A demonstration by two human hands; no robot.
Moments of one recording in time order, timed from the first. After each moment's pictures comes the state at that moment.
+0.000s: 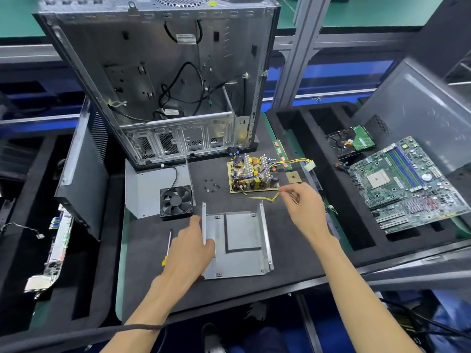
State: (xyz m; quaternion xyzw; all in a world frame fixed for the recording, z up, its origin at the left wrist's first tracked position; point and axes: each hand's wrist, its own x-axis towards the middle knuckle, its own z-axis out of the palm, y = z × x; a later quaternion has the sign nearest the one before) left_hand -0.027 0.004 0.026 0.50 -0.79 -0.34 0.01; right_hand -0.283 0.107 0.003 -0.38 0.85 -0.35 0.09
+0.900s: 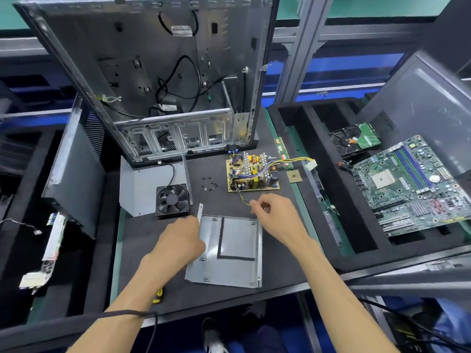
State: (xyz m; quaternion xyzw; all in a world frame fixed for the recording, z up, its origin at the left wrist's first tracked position) left_hand -0.044 -0.027 0.039 0.49 -0.82 -0.24 -0.20; right_hand -0.247 0.082 0.002 -0.42 0.84 -0.28 0.22
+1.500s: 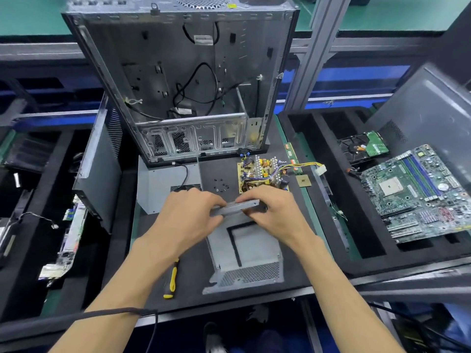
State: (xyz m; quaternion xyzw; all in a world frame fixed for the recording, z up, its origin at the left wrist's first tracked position) left_hand -0.037 -0.039 0.107 0.32 -0.94 -0.08 -0.03; right_hand -0.220 0.069 0.047 -0.65 0.63 -0.41 0.08
